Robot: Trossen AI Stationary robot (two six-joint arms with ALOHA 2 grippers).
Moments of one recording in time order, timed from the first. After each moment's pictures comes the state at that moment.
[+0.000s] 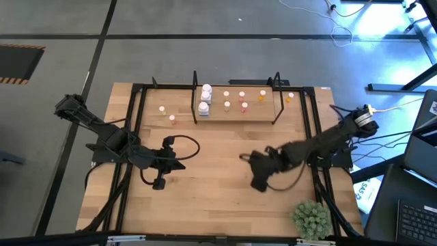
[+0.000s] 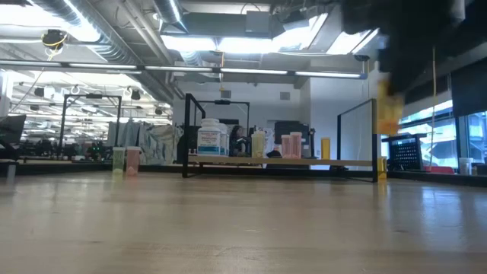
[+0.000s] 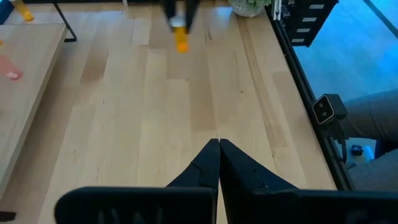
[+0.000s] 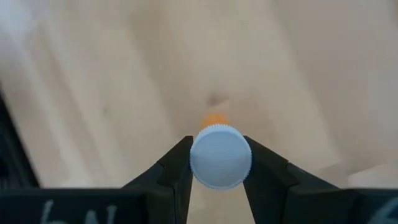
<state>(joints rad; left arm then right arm) -0.54 1.08 1.01 -0.49 -0.40 -0.29 0.40 1.52 1.11 -0.79 0.11 0.85</state>
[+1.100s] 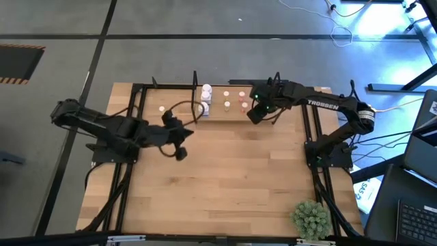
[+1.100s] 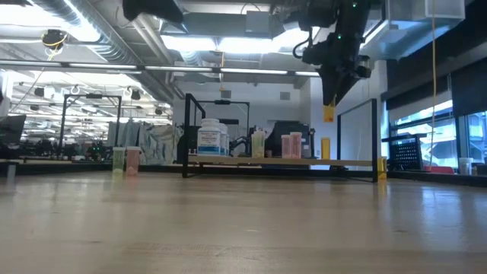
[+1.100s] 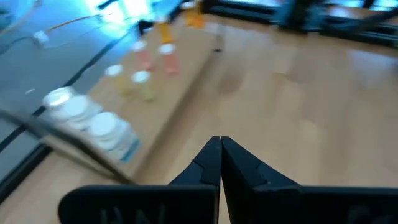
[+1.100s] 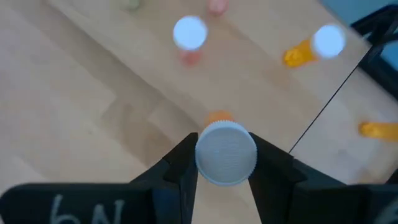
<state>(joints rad) -0.26 1.09 1.01 -0.47 -0.65 -0.34 -0.36 1.51 1.32 -1.05 0.23 0.46</state>
